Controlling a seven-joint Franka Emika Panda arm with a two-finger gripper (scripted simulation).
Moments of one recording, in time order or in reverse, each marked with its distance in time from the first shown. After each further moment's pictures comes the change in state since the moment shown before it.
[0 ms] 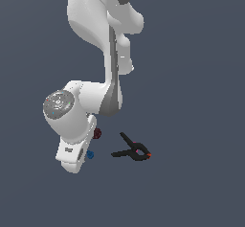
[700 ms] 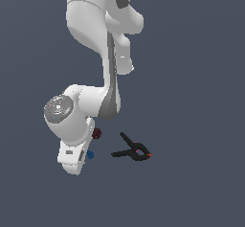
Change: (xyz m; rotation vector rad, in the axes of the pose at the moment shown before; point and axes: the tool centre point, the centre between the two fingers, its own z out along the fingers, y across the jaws) arm -0.005 0.002 0.016 0.000 0.001 -0.051
